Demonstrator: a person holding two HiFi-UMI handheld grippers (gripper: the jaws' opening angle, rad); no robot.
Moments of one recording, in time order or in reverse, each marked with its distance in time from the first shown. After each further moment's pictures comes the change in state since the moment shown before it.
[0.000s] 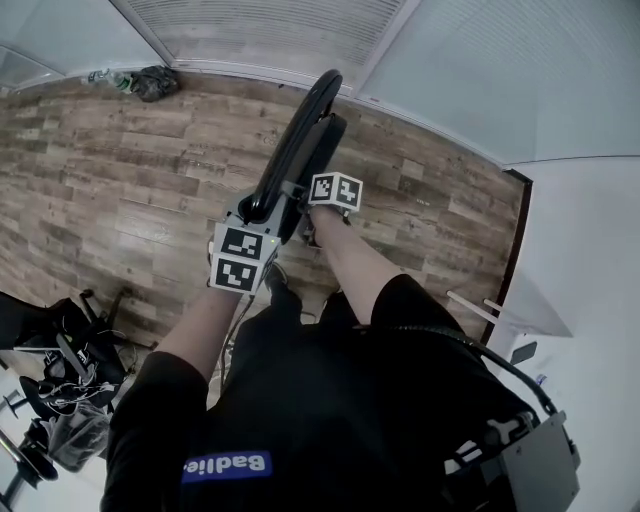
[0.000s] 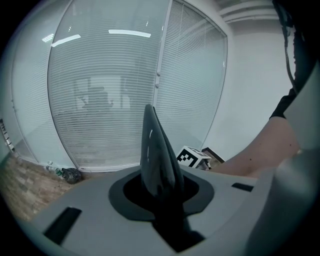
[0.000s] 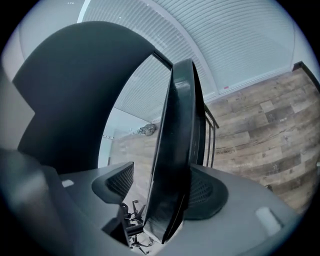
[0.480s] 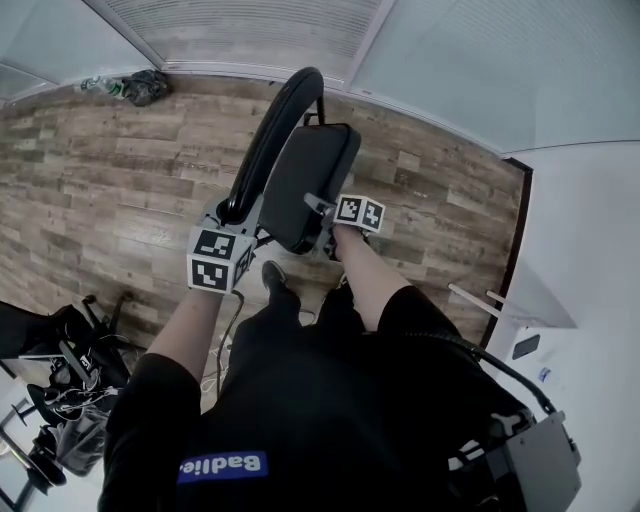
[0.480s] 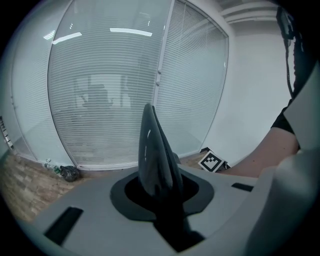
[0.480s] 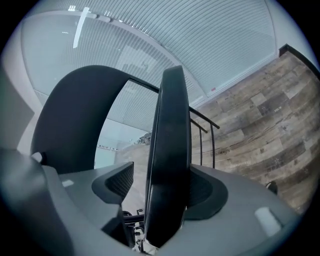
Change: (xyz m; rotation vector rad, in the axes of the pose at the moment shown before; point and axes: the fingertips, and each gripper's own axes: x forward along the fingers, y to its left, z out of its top) left arm 0.013 0.004 -0.010 -0.024 0.012 -0.013; right arm -0.047 -0.092 -0.004 0.080 -0.118 0.067
